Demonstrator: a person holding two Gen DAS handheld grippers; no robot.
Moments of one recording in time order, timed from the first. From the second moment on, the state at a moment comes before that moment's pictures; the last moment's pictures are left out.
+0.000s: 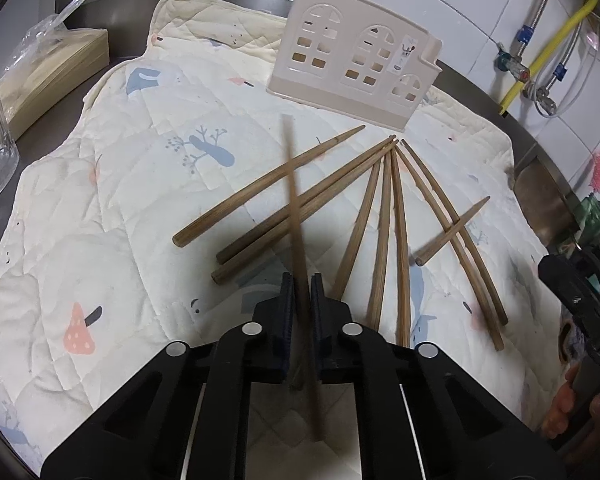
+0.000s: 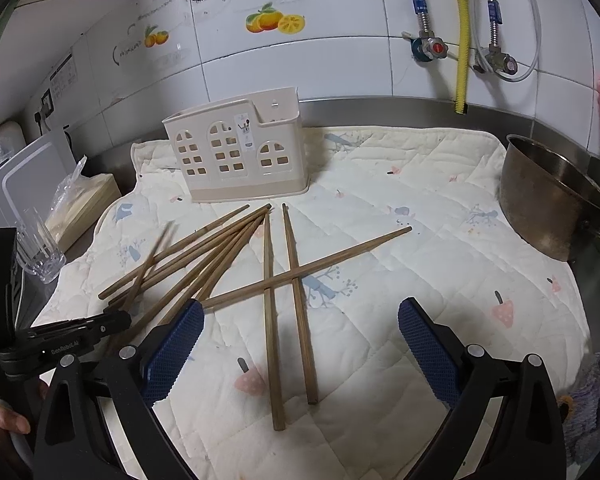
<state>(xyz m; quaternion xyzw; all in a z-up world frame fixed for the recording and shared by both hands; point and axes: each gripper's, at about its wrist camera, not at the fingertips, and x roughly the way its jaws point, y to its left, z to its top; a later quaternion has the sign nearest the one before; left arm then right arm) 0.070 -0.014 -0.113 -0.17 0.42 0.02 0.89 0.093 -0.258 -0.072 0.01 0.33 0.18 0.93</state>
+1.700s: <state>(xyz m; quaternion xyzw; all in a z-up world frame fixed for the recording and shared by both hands) 0.073 0.030 -0.095 -0.16 0.38 -0.08 0.91 0.153 -0.223 -0.128 0.30 0.47 0.16 0.82</state>
